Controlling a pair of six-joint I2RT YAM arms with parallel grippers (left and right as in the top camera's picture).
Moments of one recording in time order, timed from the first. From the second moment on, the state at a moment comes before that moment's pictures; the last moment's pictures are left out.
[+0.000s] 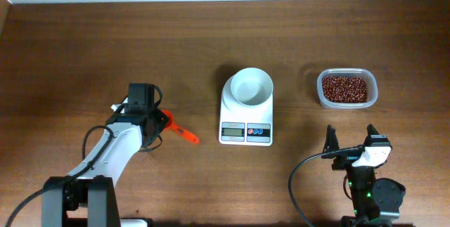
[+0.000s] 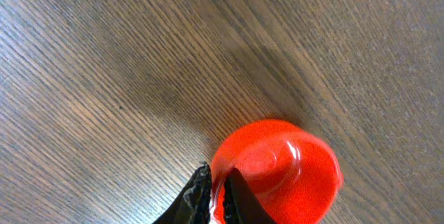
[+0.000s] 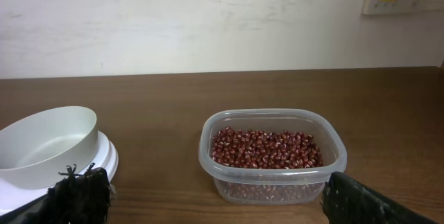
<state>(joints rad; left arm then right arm) -0.03 1.53 0.76 -0.46 -0.09 -0.90 -0.10 0.02 0.01 -0.07 -0.13 0.05</state>
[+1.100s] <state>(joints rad) -0.03 1.53 0.73 -0.44 -0.09 -0.89 -0.10 0.02 0.01 -0.07 -0.13 0.05</state>
